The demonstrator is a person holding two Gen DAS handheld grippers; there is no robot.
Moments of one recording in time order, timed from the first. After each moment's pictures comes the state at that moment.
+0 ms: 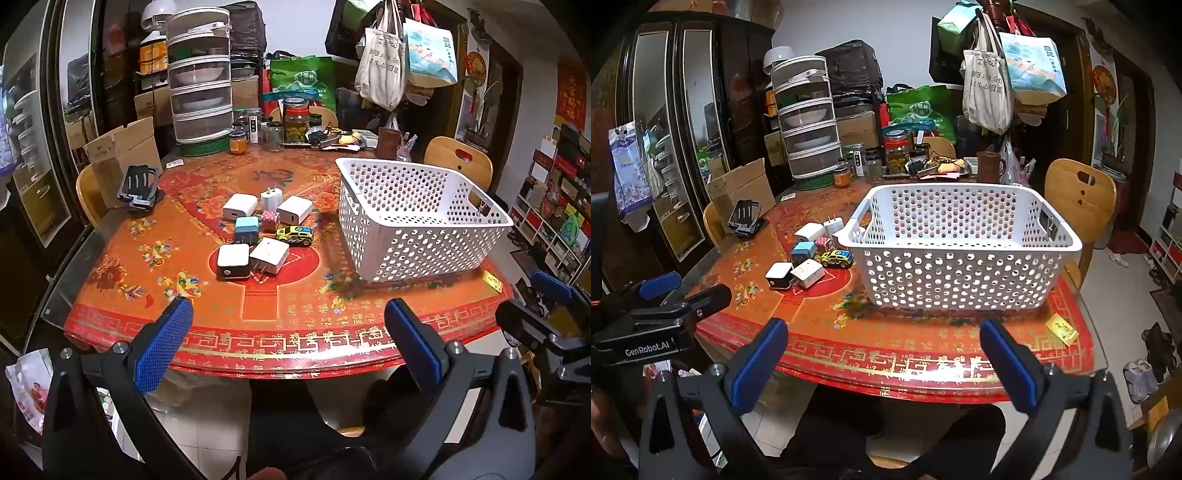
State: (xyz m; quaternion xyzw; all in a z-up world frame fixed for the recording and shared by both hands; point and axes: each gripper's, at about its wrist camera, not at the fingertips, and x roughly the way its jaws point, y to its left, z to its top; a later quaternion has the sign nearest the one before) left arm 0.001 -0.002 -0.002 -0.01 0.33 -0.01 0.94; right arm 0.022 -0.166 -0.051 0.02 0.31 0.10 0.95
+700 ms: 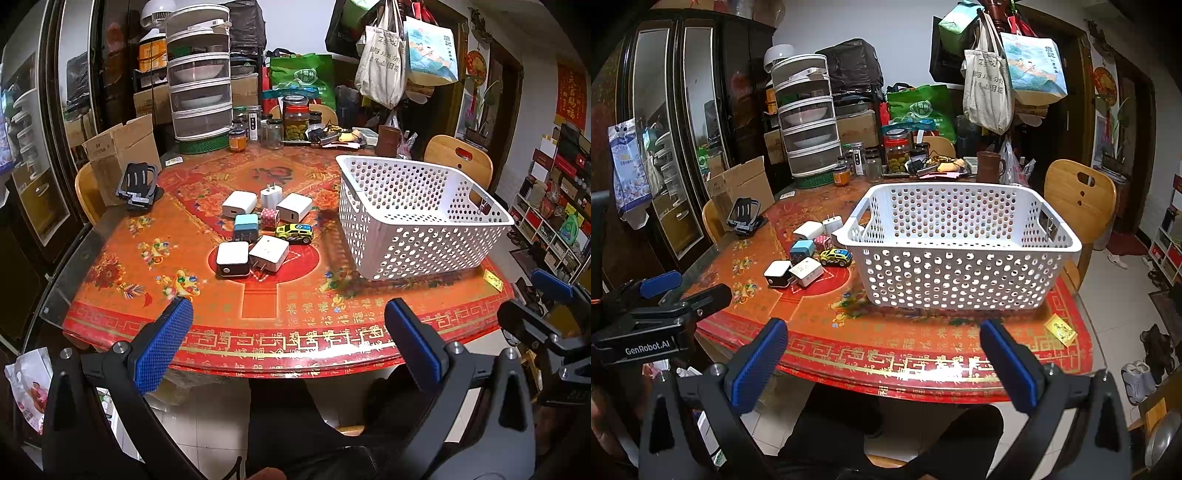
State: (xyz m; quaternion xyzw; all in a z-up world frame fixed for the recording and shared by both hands) left arm 0.003 -0.003 -0.005 -0.01 0.34 -0.01 0.94; right arm 0.020 -0.168 -0.053 0.02 0.31 0.10 0.94
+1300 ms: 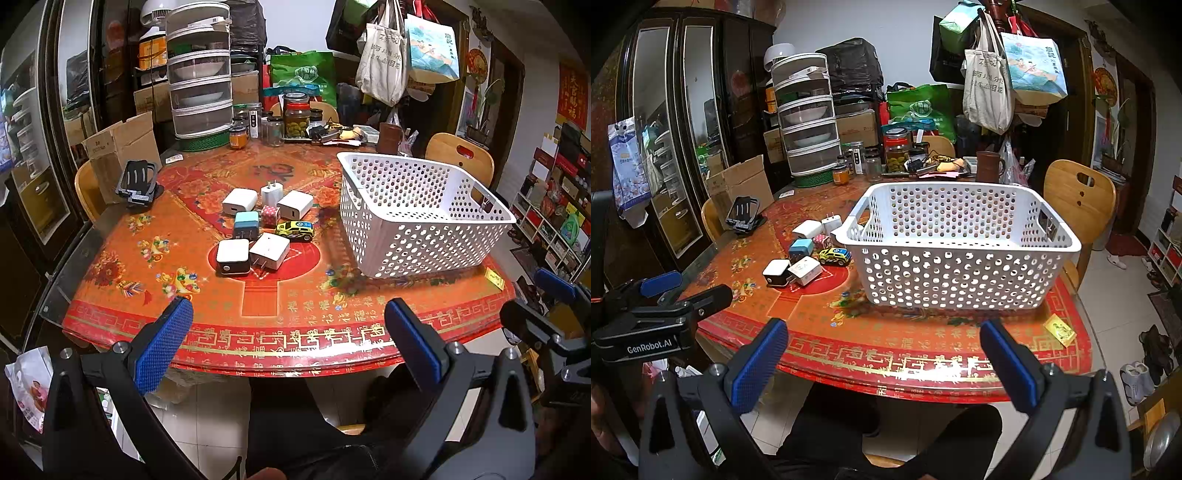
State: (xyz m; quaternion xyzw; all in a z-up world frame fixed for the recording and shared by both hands) left arm 0.006 0.001 -0.009 -0.01 0.34 -0.01 0.94; right arm 0.021 -0.165 -0.053 0.02 0.31 0.09 0.94
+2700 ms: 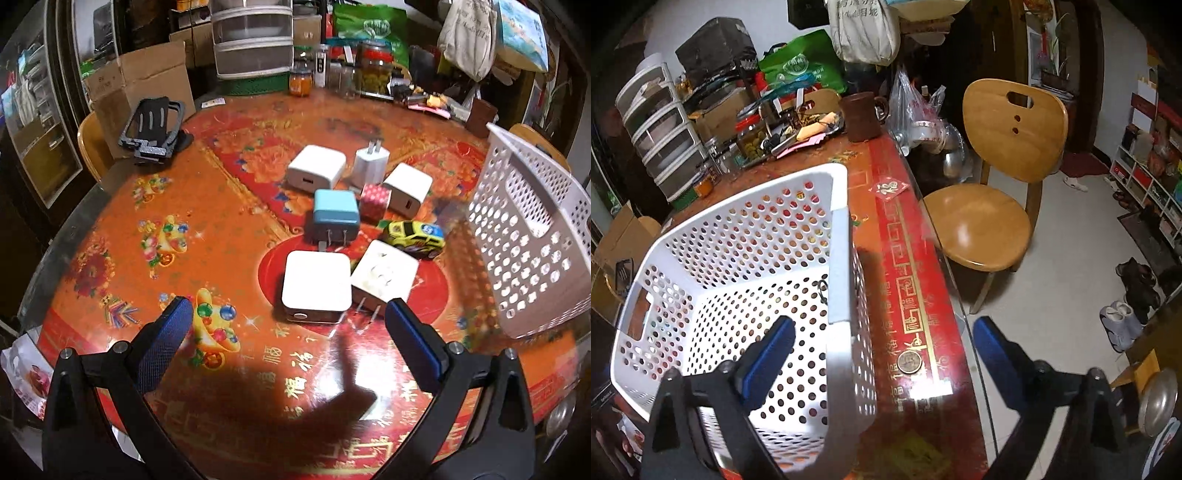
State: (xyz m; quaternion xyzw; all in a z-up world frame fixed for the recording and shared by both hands) left arm 0.191 0.089 -0.121 -0.03 0.43 0.09 0.90; right arm 0.245 -0.399 -0.108 0.10 0.43 -0.03 0.90
